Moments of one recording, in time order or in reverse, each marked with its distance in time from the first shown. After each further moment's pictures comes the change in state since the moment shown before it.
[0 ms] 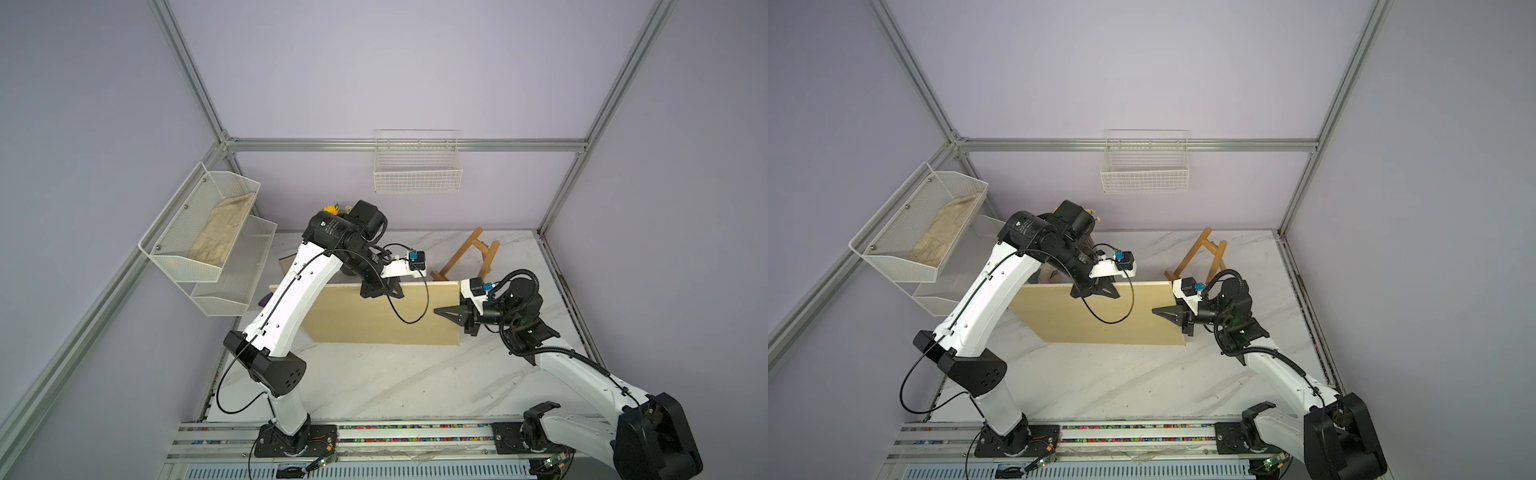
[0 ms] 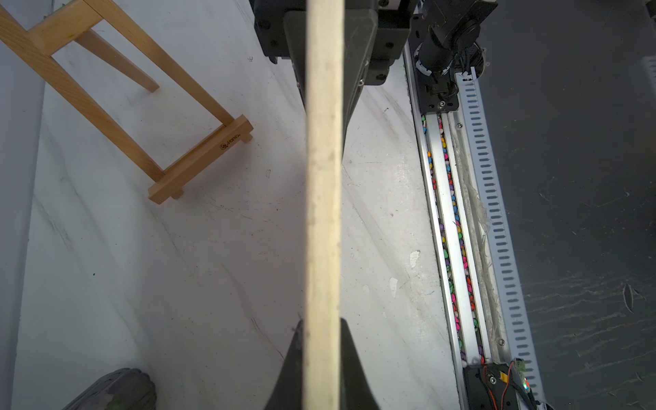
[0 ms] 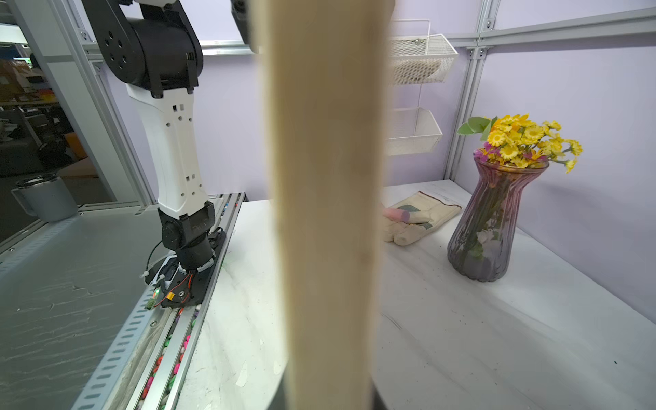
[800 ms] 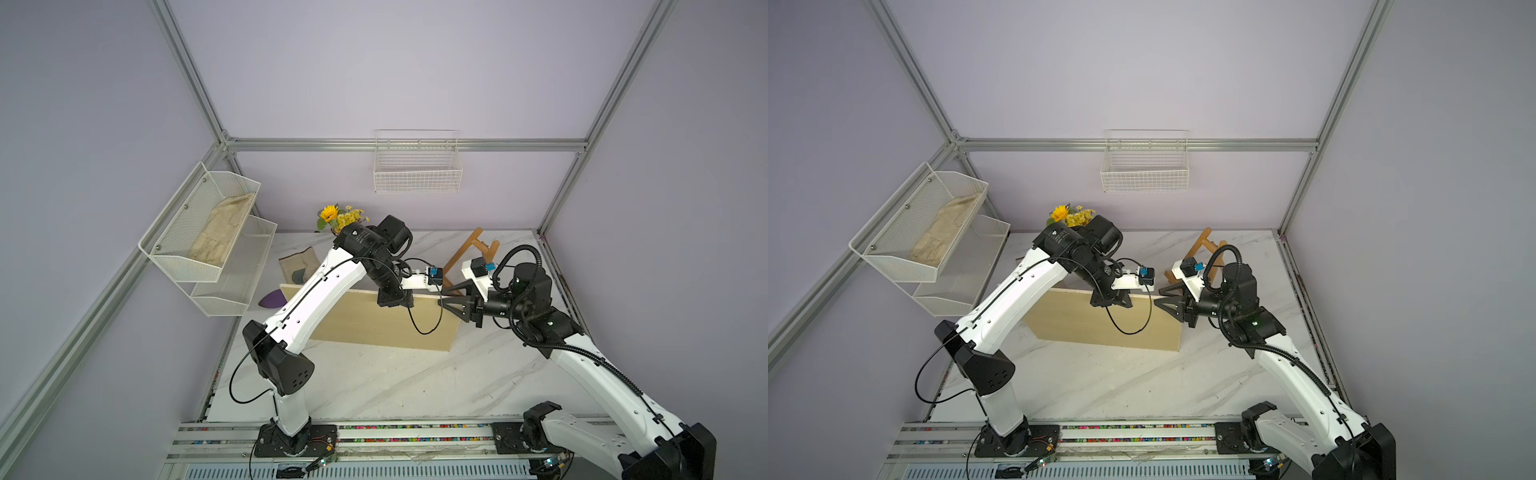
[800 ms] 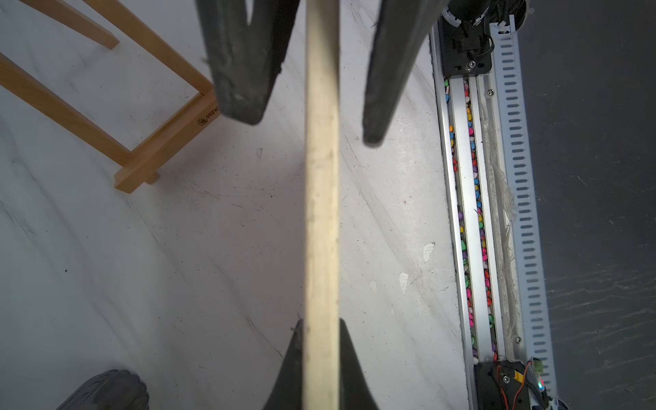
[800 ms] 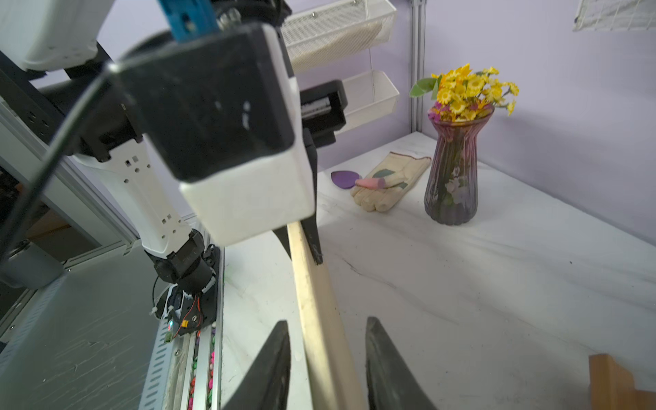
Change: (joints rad) left arm -0.104 0.030 -0.117 0.099 -0.143 -0.064; right arm 0.039 -0.082 0.283 -0.622 0.204 0.003
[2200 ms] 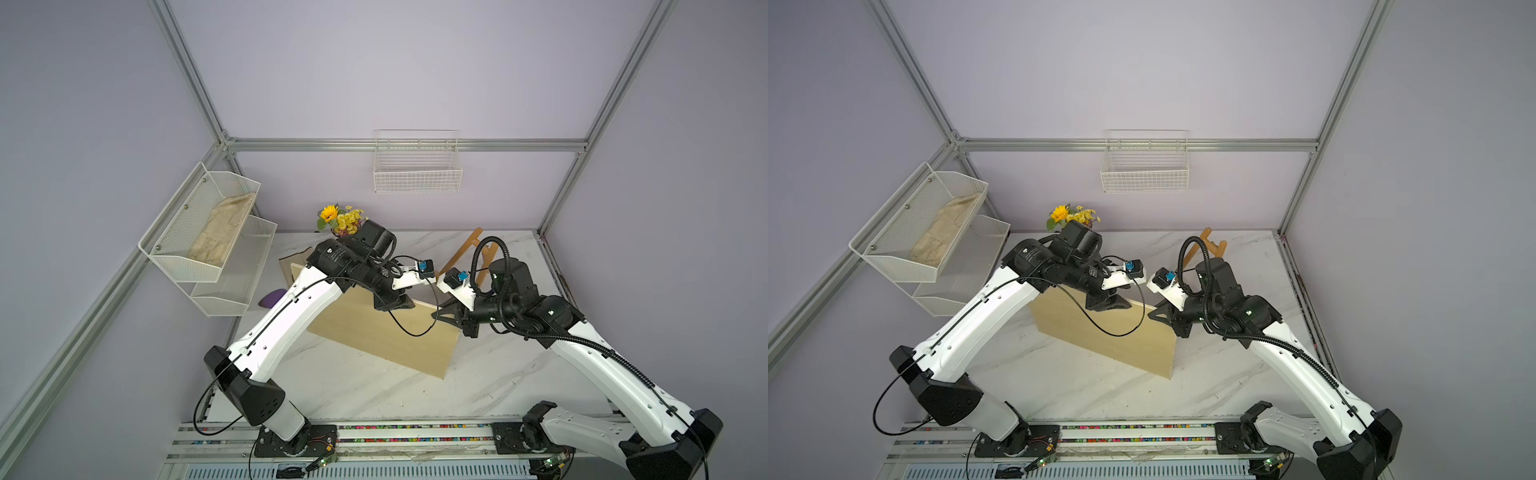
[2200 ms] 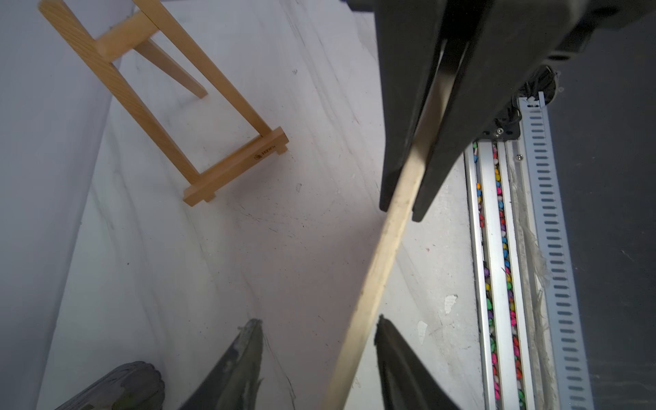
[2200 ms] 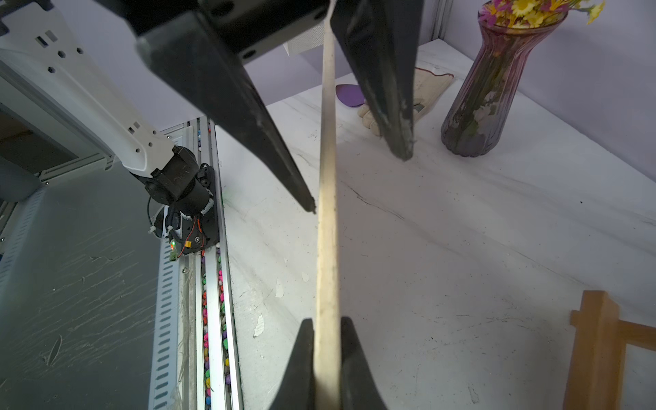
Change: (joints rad) left arm 0.011 -0.269 -0.293 0.337 0.019 -0.181; right arm 0.174 0.071 0.239 -0.495 0.232 -0.230
